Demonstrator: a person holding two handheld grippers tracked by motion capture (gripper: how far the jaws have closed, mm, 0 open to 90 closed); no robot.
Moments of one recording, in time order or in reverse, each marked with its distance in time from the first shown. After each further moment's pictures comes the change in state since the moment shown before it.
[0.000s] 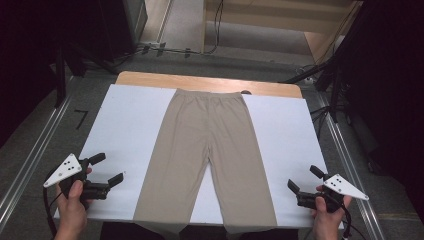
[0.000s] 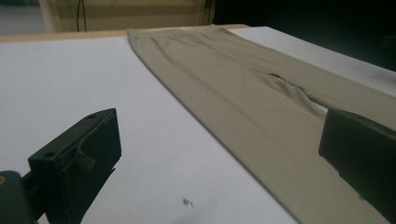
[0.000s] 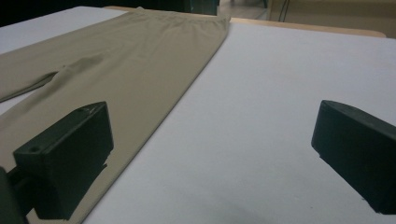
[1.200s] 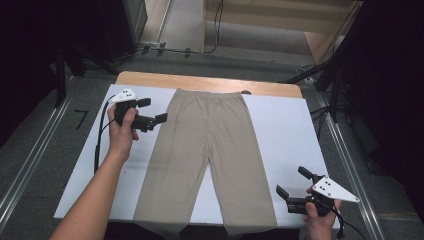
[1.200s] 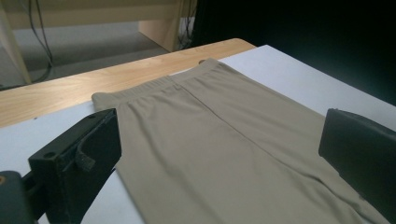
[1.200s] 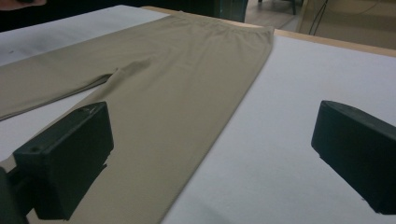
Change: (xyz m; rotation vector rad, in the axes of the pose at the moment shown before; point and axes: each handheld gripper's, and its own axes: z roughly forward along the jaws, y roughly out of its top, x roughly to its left) left arm 0.038 0.119 0.174 0.098 -0.128 -0.022; right arm 0.037 0.015 0.001 0.005 0.094 -0.073
